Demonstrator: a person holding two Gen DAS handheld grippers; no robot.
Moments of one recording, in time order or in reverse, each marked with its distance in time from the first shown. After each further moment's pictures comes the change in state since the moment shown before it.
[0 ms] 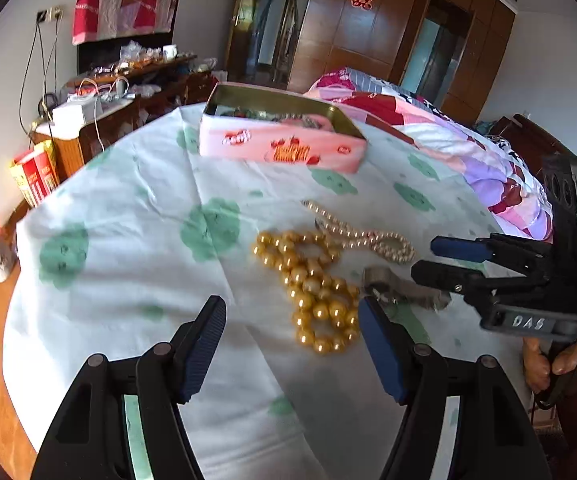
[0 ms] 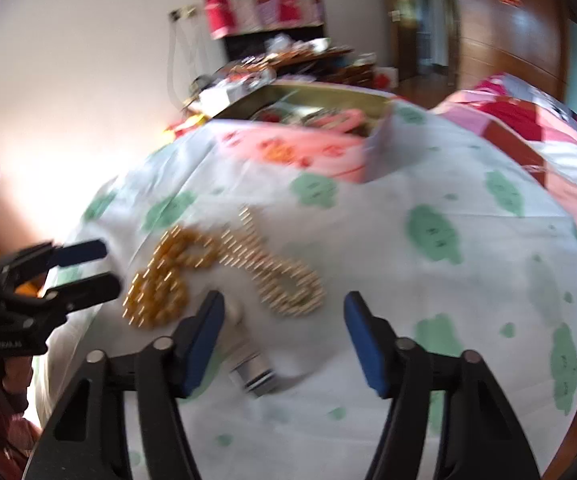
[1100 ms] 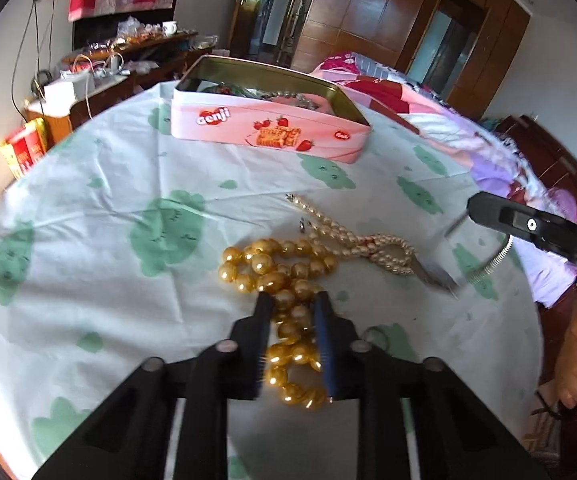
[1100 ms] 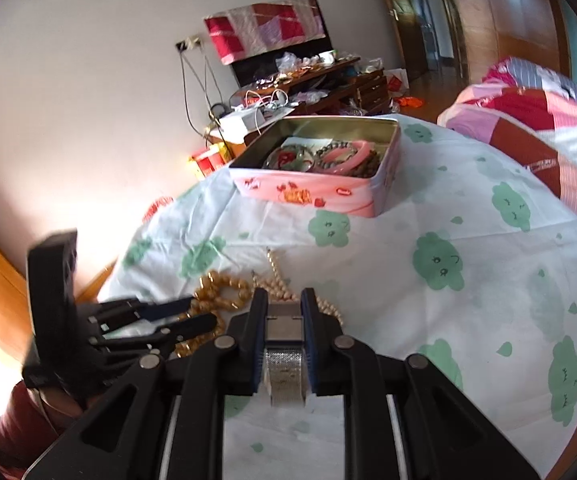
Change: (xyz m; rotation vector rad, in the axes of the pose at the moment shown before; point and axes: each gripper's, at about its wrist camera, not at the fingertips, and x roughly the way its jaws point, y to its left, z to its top) left arm 0.035 -0.011 0.016 -0.050 0.066 -0.032; right arm -0.026 -0.021 0.029 0.140 -0.076 0.138
